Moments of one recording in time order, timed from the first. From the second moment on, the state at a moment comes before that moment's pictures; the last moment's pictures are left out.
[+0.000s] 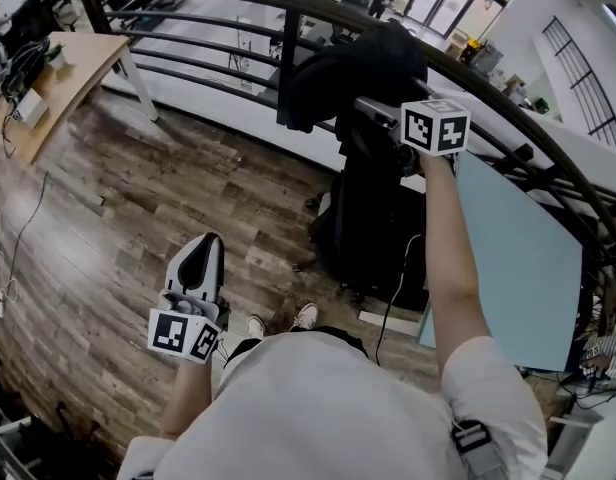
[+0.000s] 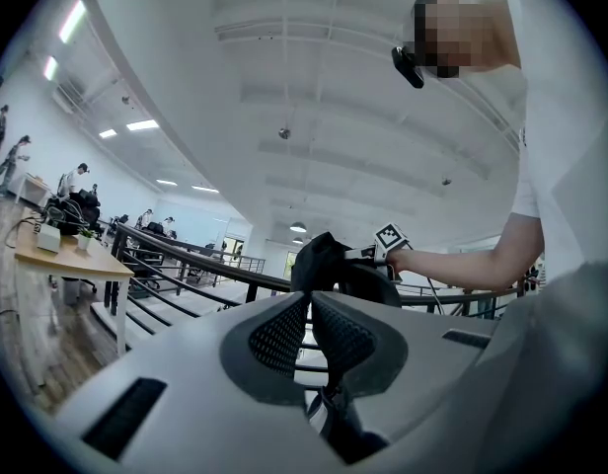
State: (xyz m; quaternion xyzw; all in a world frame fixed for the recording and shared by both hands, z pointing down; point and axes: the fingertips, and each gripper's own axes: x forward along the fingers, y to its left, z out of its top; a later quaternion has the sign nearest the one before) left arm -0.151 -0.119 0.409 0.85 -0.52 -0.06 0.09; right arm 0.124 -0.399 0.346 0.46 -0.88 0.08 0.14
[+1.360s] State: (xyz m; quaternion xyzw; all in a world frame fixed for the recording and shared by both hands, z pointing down) left arm -0.153 -0.115 0.414 0.84 -0.53 -0.05 0.08; right arm 0.150 -0.409 0.323 0.52 -0.85 0.00 0.09
